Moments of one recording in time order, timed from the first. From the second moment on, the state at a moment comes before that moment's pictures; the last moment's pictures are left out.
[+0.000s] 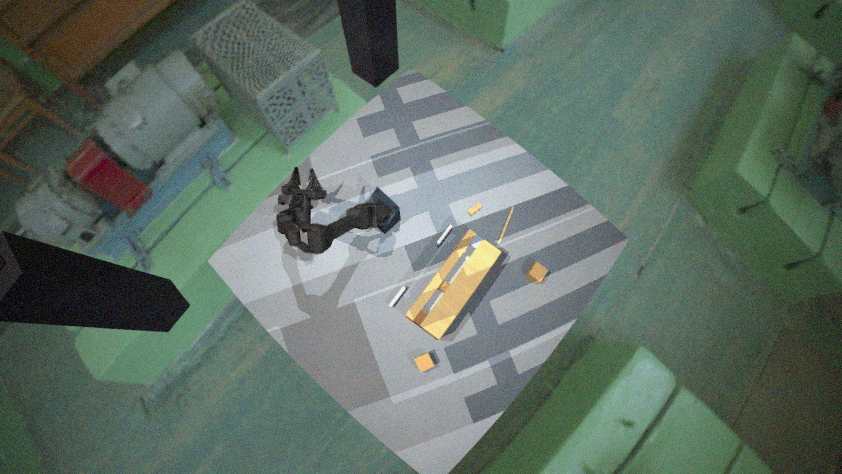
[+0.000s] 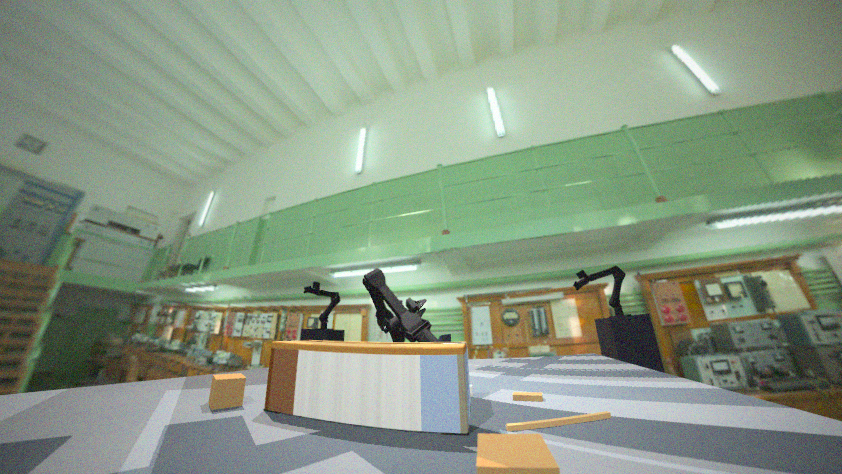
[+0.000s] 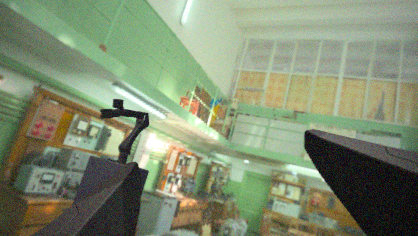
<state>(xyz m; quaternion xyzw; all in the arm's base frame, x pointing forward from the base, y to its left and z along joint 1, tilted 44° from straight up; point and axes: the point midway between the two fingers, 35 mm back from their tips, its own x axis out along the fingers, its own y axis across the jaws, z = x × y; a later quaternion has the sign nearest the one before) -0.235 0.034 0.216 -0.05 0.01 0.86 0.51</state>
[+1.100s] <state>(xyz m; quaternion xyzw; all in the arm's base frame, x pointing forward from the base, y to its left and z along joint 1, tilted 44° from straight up) -0.192 -0.191 0.226 -0.24 -0.15 0.96 0.07</state>
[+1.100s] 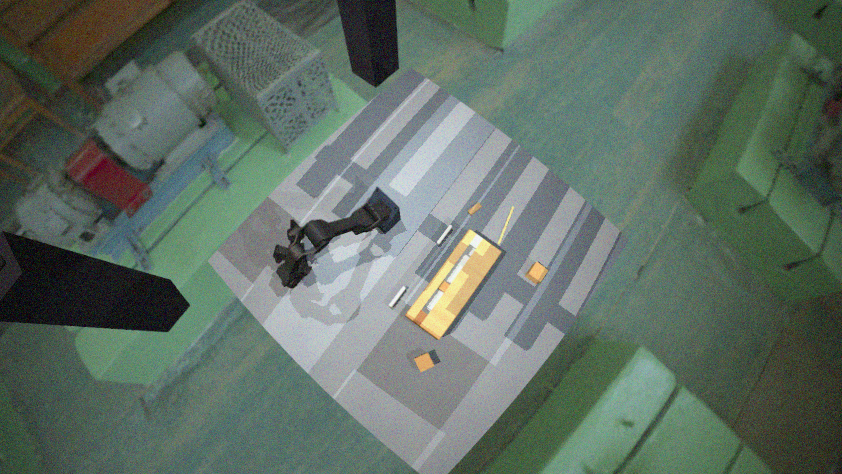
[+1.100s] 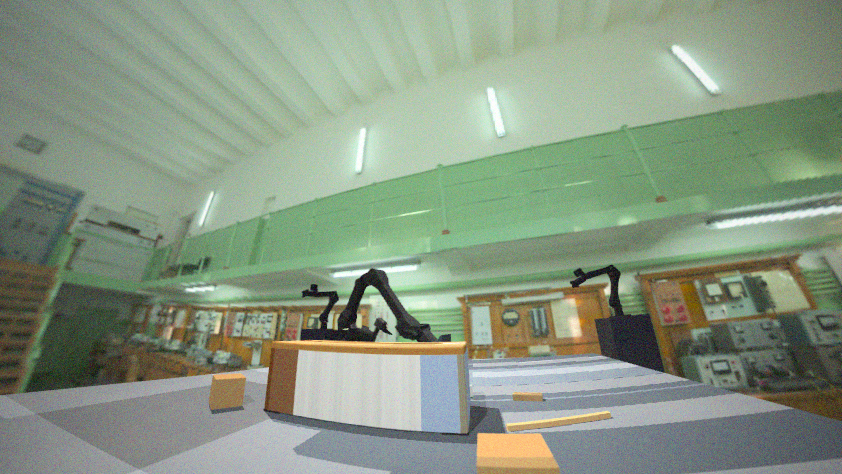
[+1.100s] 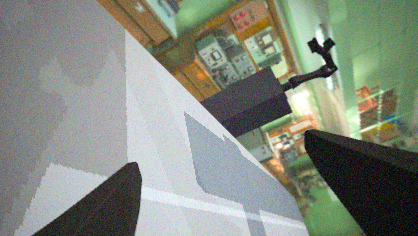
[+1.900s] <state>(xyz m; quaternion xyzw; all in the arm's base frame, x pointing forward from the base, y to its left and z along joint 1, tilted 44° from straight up) 0.085 -0.301 0.239 -0.11 -0.46 0.72 -0.51</state>
